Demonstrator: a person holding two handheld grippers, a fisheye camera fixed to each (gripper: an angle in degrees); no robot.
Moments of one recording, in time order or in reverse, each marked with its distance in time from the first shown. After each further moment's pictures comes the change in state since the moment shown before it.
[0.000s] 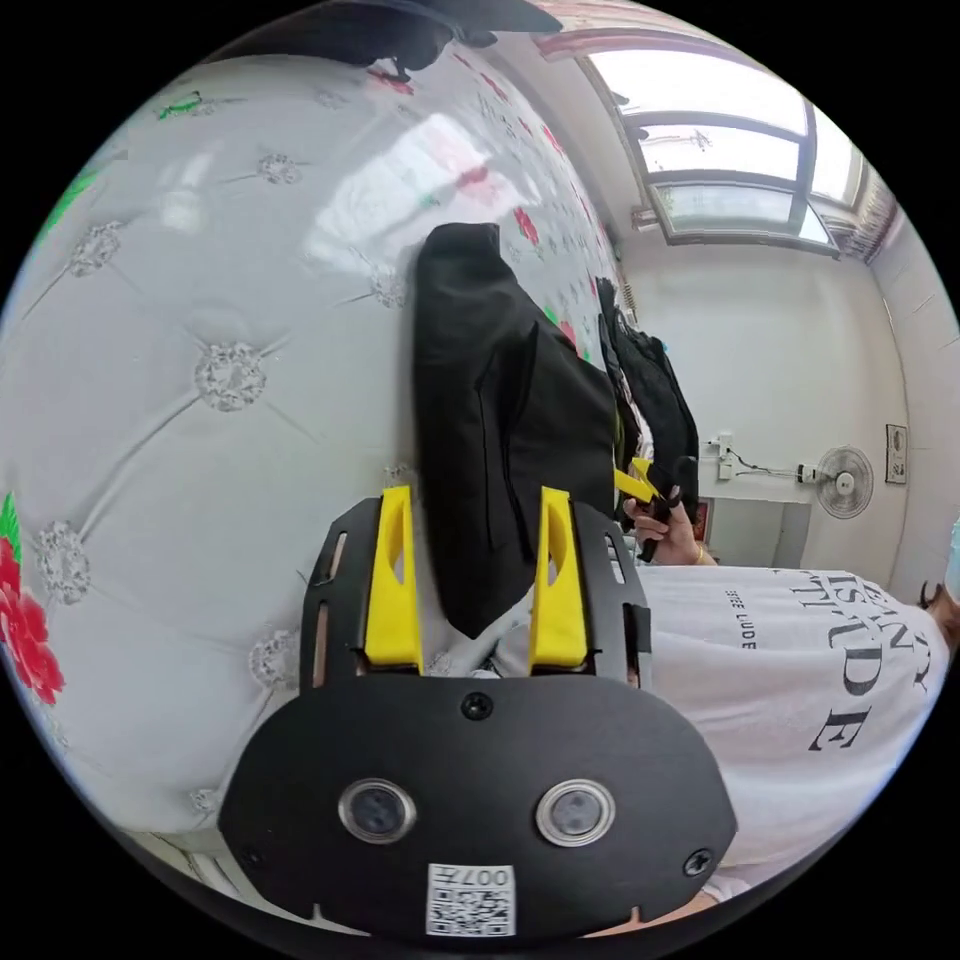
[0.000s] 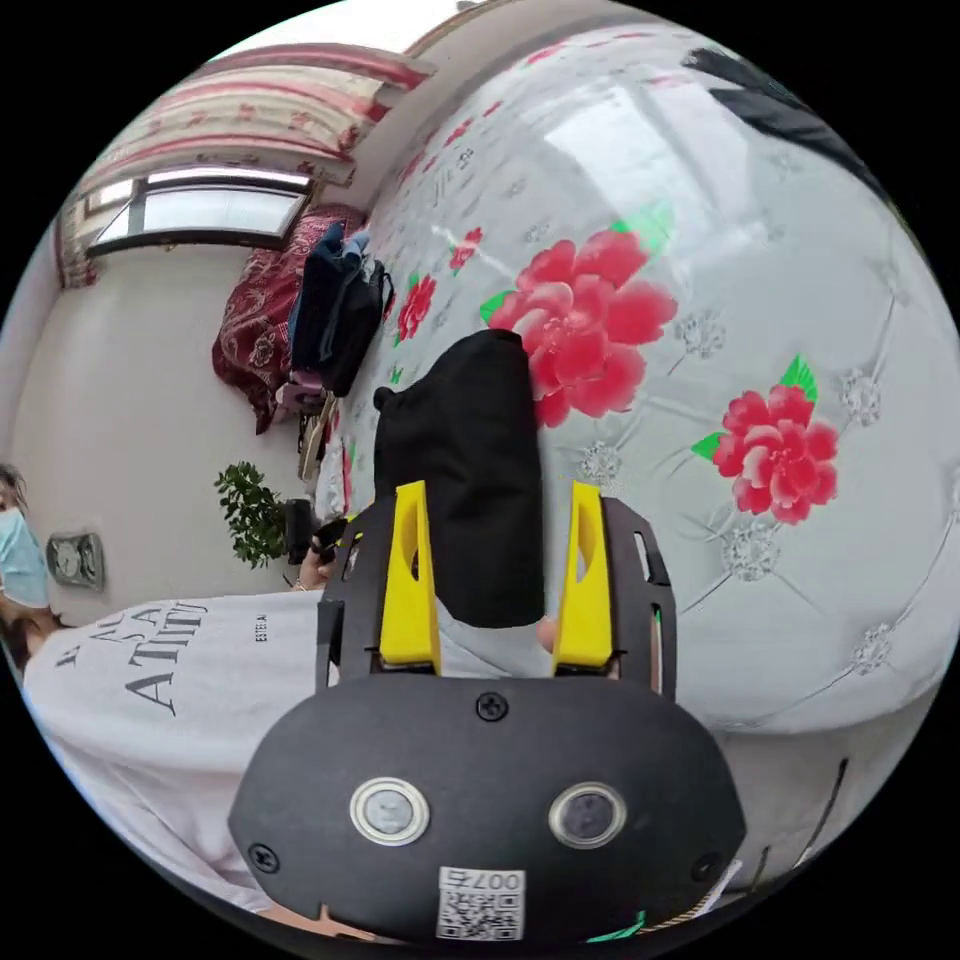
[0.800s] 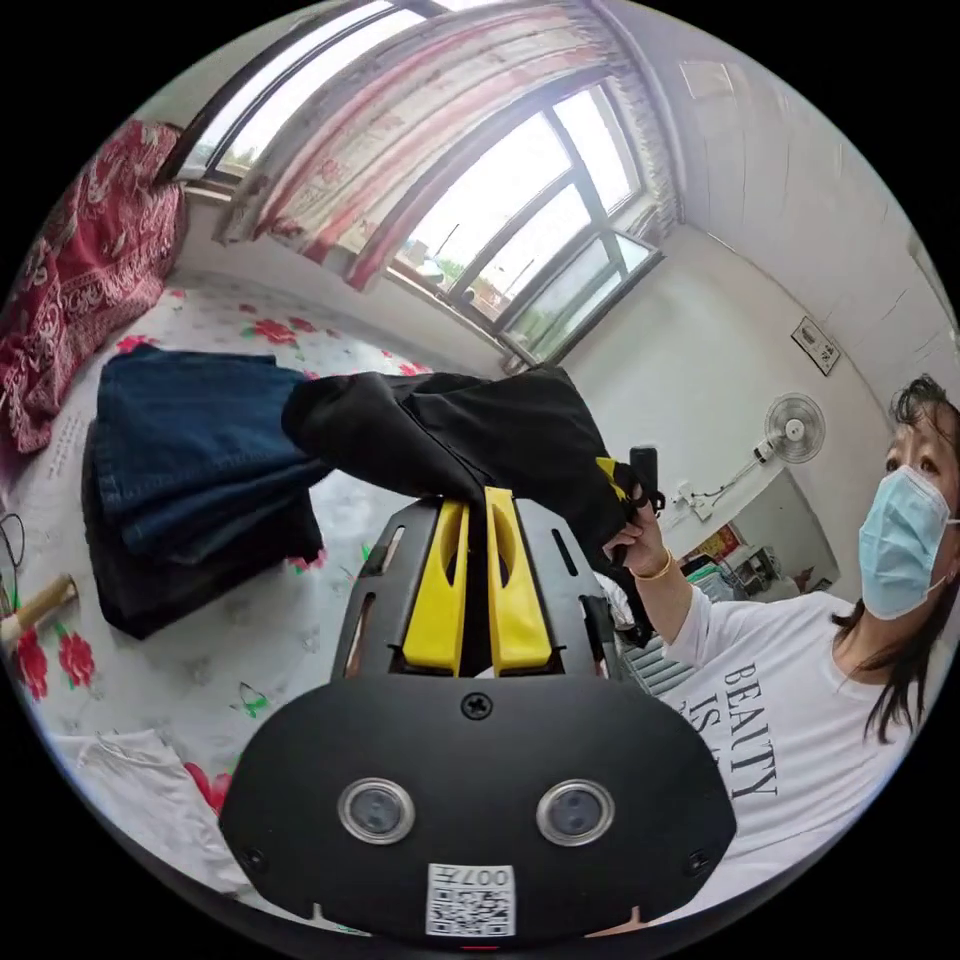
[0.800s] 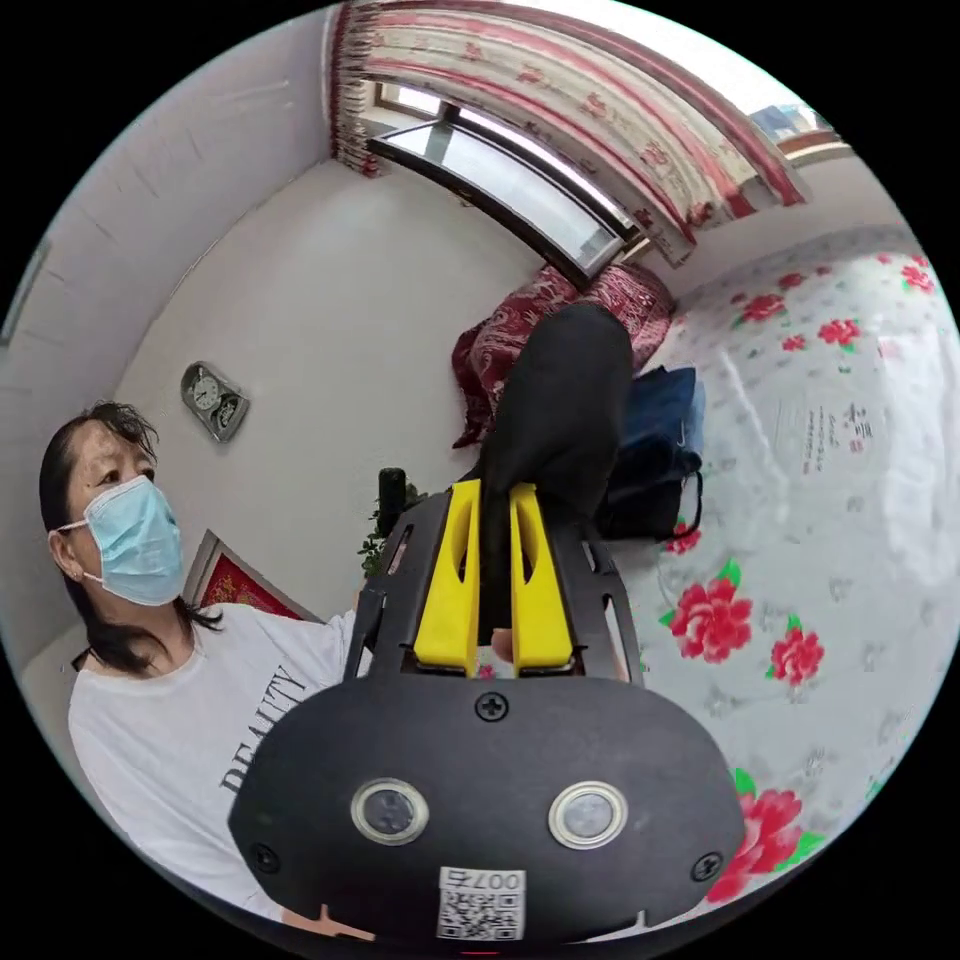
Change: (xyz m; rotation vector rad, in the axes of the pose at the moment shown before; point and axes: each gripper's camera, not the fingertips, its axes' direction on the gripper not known) left arm 0.166 -0.196 -0.309 0.526 -0.062 0.508; right arm -0.384 -0.230 0.044 0.132 -0.304 -0.811
